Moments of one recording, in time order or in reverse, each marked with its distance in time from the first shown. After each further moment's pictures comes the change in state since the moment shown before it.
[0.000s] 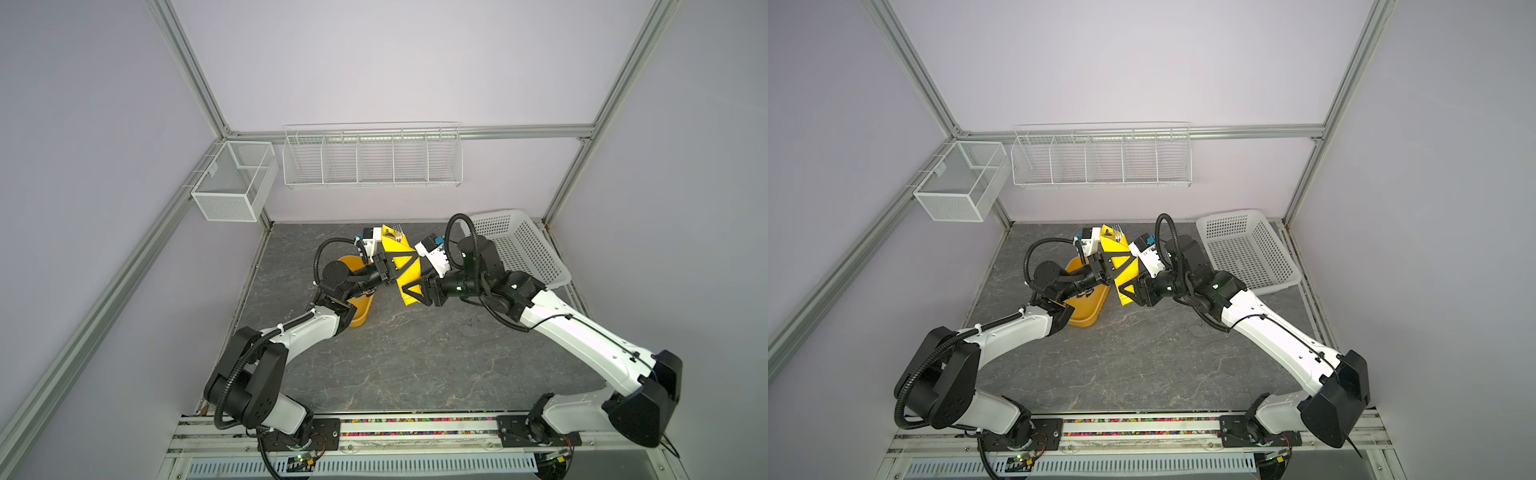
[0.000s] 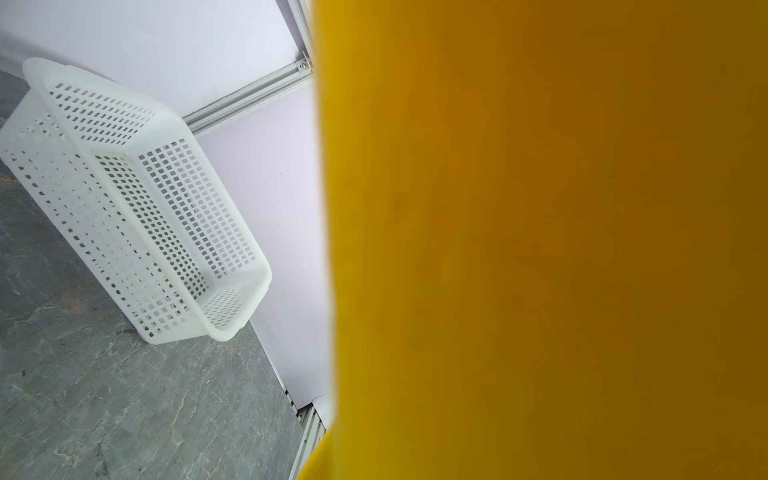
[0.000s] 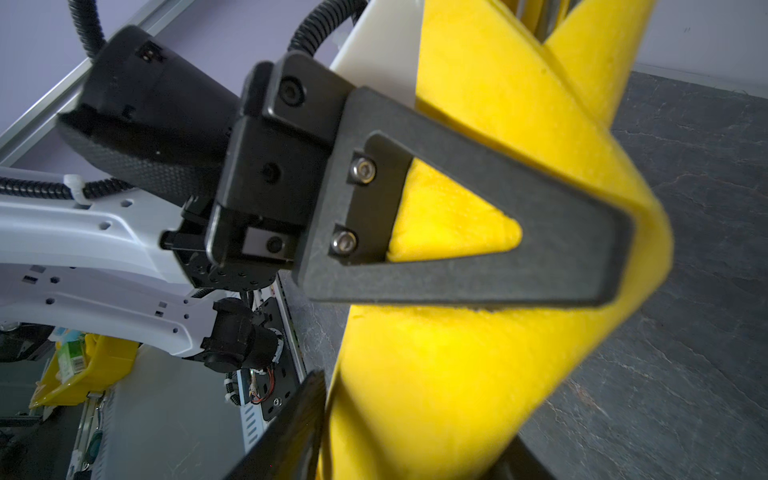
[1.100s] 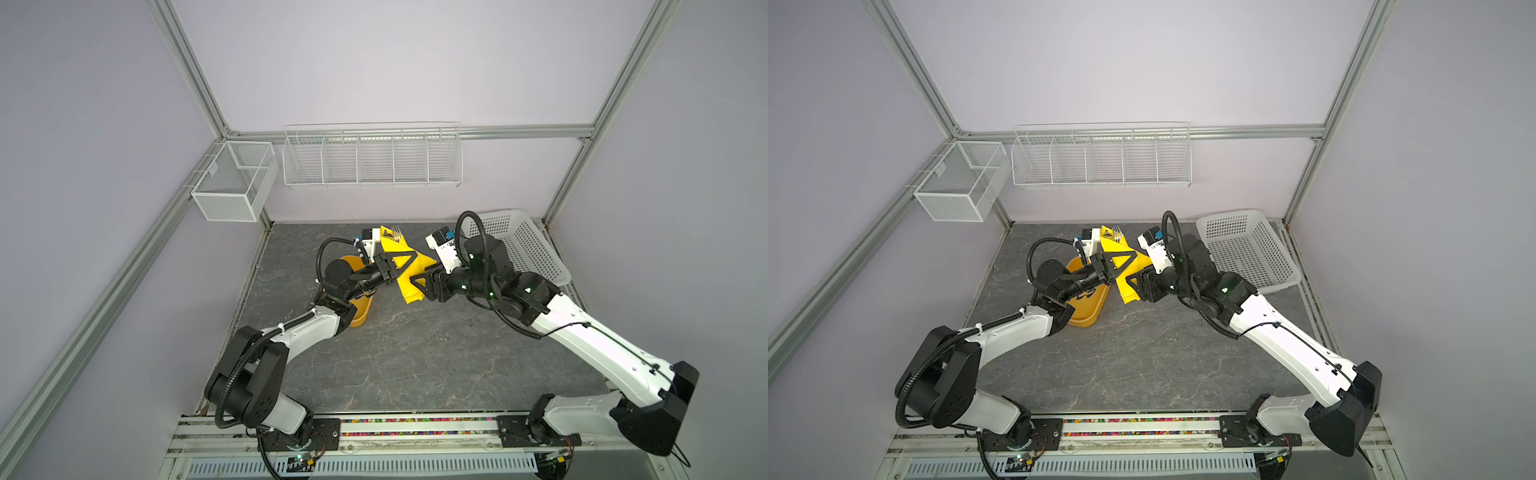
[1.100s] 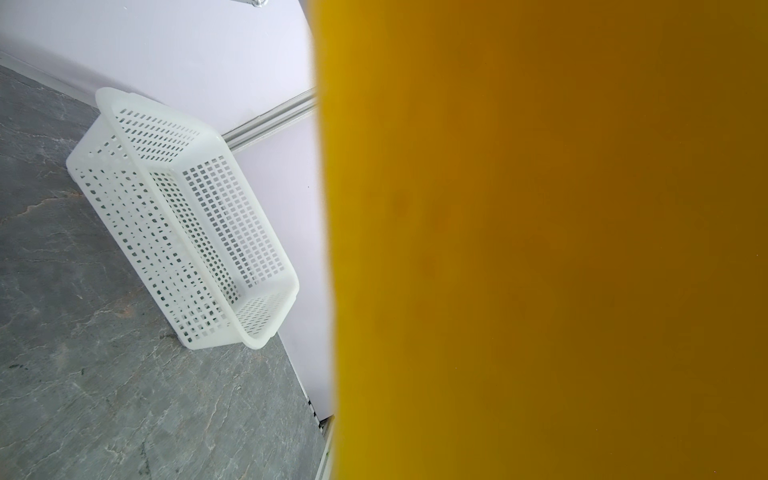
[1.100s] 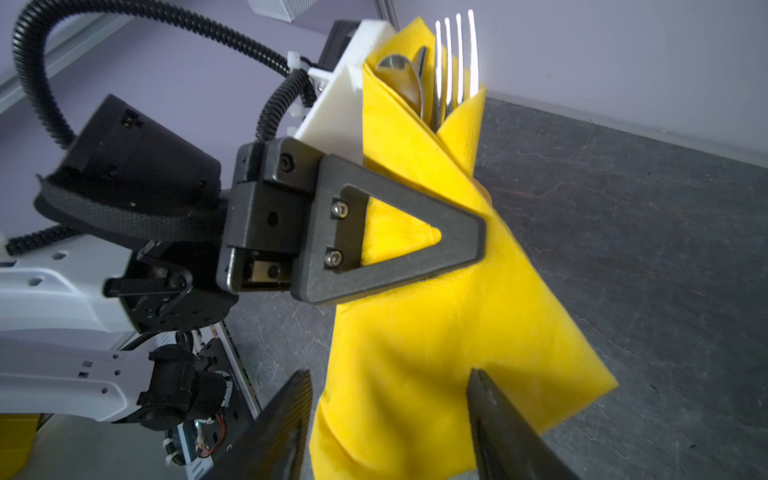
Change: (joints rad) left arm 0.000 0.003 0.000 -0.067 -0.058 0.066; right arm 0.045 -0.053 0.062 -0.088 0.289 0.017
